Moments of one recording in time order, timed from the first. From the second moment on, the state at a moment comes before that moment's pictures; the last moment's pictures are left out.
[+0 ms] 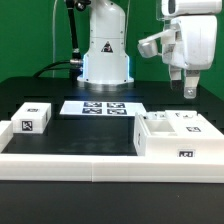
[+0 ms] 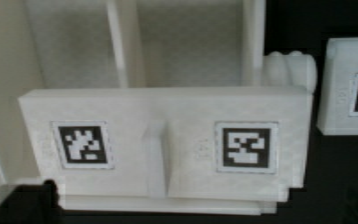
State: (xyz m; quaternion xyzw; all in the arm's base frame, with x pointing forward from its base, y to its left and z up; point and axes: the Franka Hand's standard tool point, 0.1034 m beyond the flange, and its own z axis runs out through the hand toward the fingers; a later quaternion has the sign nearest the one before) arm 0.541 0.099 0.097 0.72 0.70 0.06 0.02
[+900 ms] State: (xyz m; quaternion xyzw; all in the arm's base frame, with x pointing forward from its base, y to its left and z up) arm 0.495 0.097 0.093 0.72 0.70 0.05 0.01
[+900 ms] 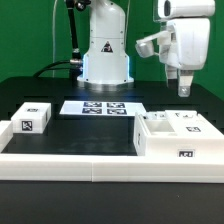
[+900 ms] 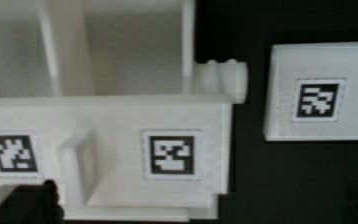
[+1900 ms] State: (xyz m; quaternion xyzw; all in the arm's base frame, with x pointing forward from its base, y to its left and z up) arm 0.442 0.100 0.069 0.72 0.69 0.04 0.00
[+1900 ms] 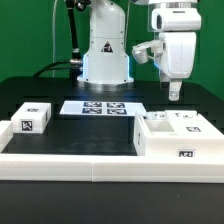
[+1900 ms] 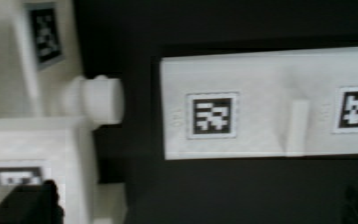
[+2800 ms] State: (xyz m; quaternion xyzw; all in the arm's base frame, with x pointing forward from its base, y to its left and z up) arm 0.408 0.104 0.024 0.73 0.69 0.03 -0.03
